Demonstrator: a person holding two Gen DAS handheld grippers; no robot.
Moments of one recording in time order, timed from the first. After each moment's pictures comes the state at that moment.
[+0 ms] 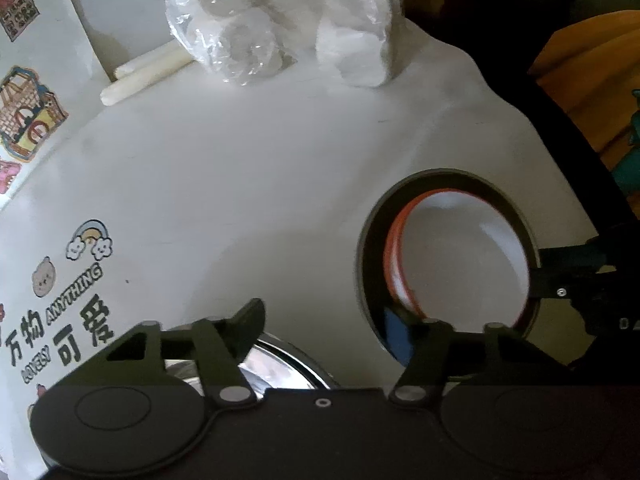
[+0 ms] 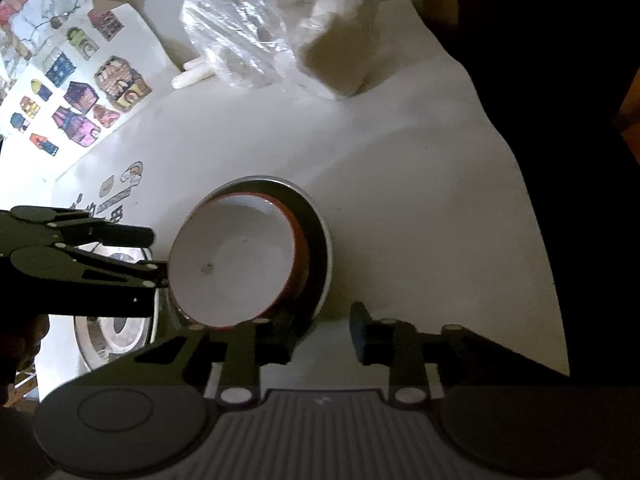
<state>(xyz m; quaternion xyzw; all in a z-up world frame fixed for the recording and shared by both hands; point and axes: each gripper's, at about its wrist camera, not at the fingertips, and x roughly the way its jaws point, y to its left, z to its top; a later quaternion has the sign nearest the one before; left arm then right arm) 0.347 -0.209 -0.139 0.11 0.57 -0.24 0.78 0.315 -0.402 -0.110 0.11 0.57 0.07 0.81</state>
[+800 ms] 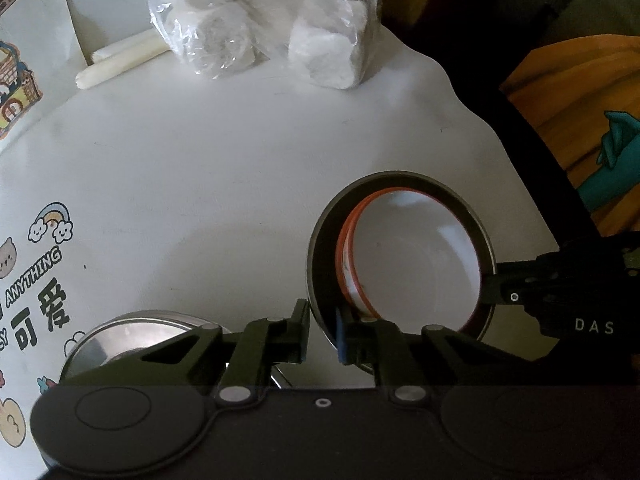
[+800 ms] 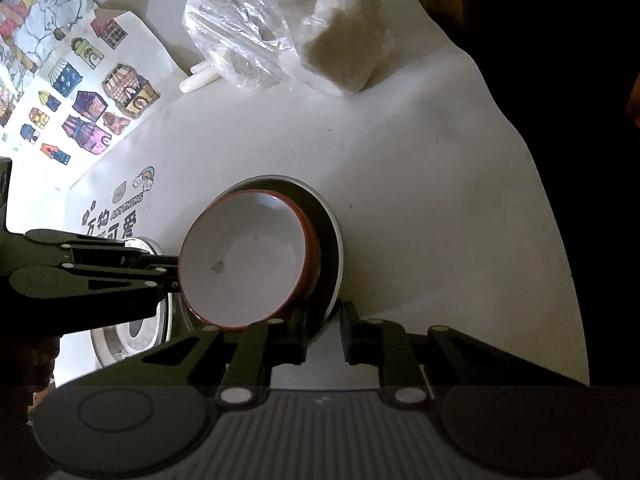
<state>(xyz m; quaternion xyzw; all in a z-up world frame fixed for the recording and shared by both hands) 0.339 -0.211 -0.138 0.05 0.58 -0.27 0.77 0.316 -0.407 -0.113 0.14 0.57 0.08 0.81</state>
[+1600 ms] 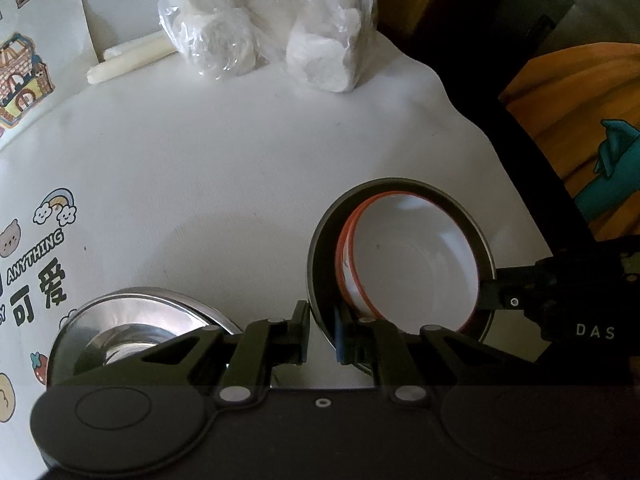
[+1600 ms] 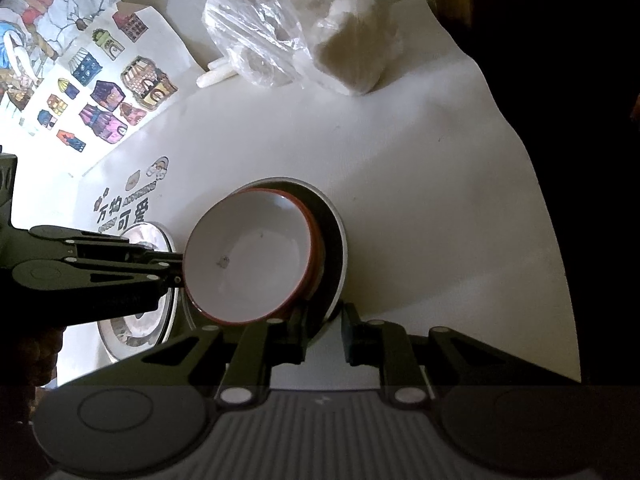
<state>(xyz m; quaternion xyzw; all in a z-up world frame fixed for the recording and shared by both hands) 0.321 -0.215 -0.125 0.03 0.57 -0.25 0.78 0.301 -0.412 -0.105 0.12 0.56 0.11 0.81</state>
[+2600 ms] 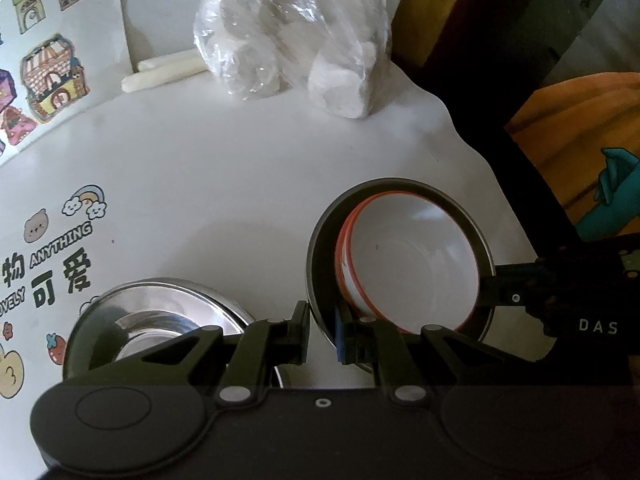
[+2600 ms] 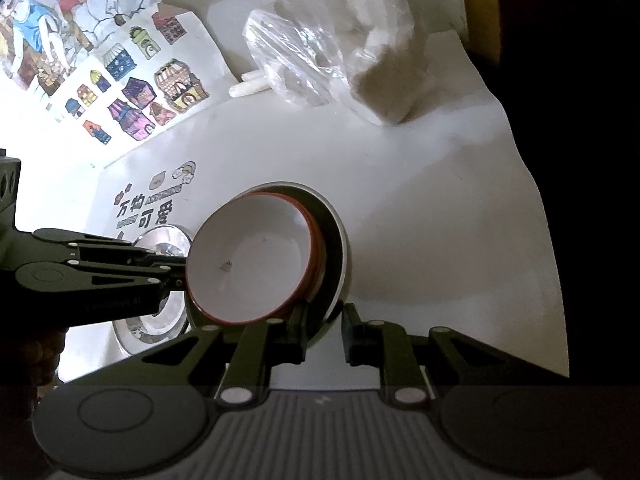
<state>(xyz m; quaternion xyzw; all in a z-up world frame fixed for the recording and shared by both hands) 0.307 -0.202 -0.107 0.01 0.54 -0.23 0.81 0.300 -0.404 -0.086 0.09 0.53 0.14 0.83</state>
